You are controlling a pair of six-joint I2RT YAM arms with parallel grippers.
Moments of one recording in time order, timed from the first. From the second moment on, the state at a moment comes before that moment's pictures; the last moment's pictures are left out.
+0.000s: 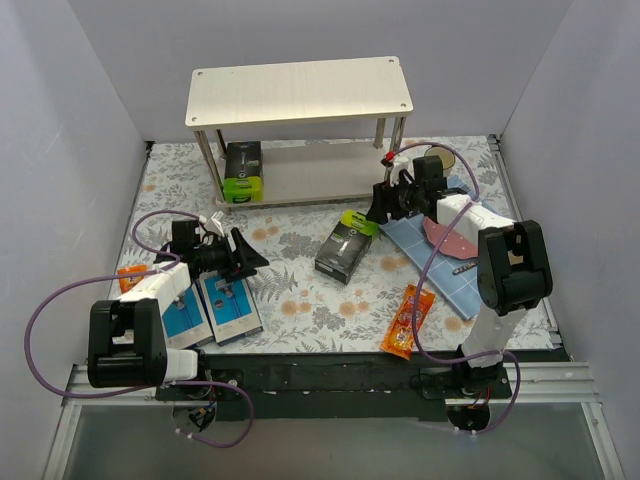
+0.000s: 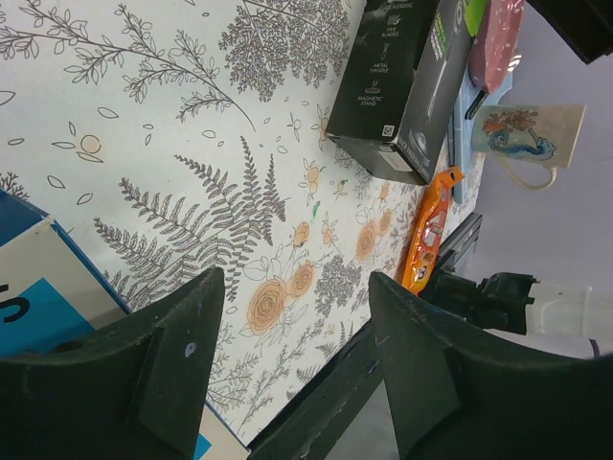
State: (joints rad) left arm 0.02 1.33 0.60 -0.14 0.81 -0.51; right arm 0.27 1.77 1.19 -0.16 -0.55 -0.07
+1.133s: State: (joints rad) left arm -0.32 1.60 0.71 -0.11 0.74 -0.49; right arm 0.44 1.40 0.66 -0.05 -0.66 0.15
